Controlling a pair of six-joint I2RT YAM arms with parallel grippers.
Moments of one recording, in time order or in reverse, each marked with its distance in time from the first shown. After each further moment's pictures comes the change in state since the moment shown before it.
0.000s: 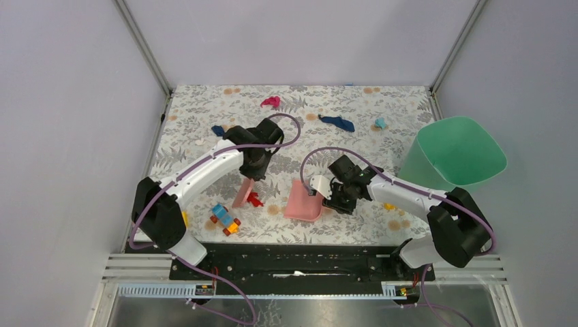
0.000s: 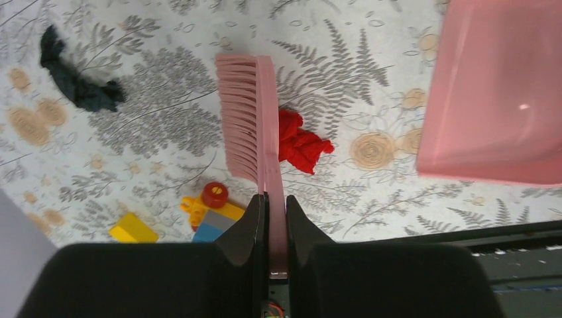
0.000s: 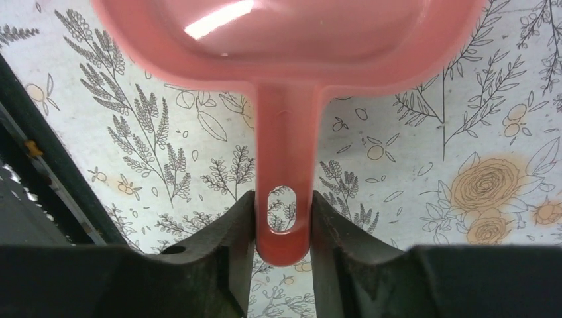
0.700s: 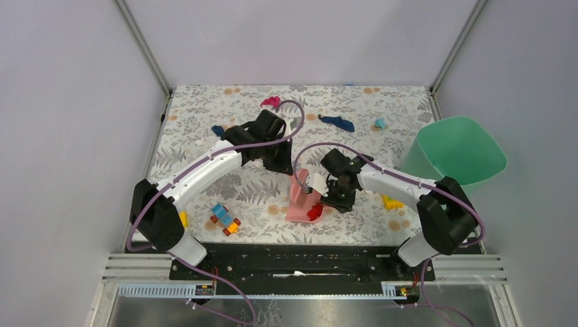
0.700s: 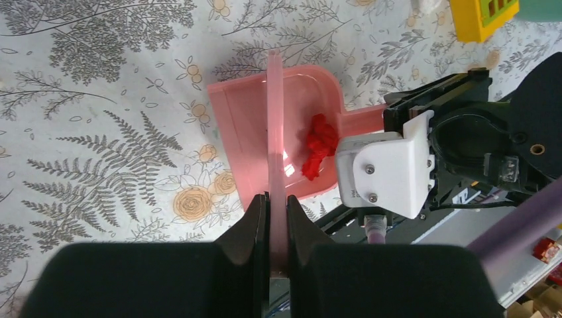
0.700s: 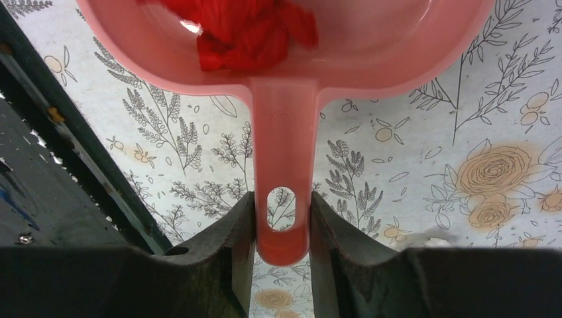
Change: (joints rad) left arm 0.000 -0.019 0.008 0.312 0.472 -0.120; right arm 0.021 0.117 0.170 -0.214 0.035 0.003
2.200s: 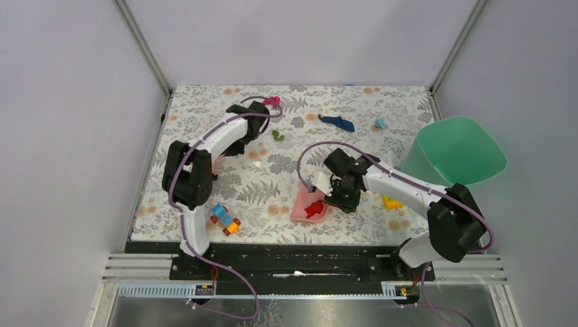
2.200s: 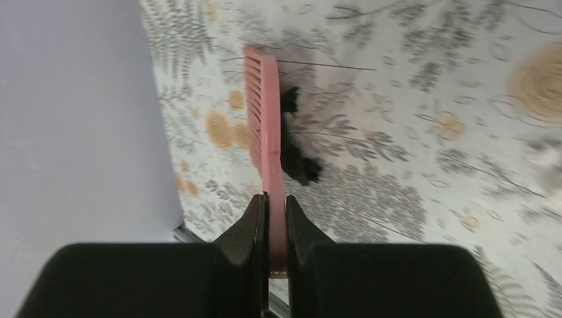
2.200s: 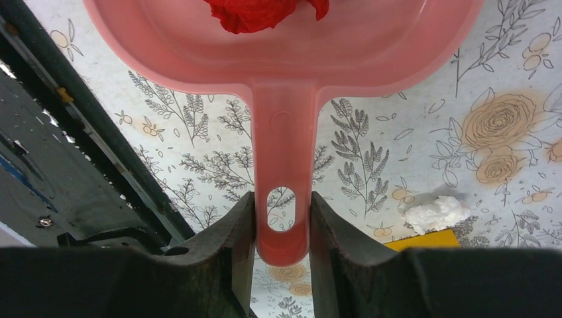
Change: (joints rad) left arm 0.271 0.408 0.214 -0.331 -0.994 0.112; right arm 0.002 -0.069 0.011 -0.084 0.034 0.056
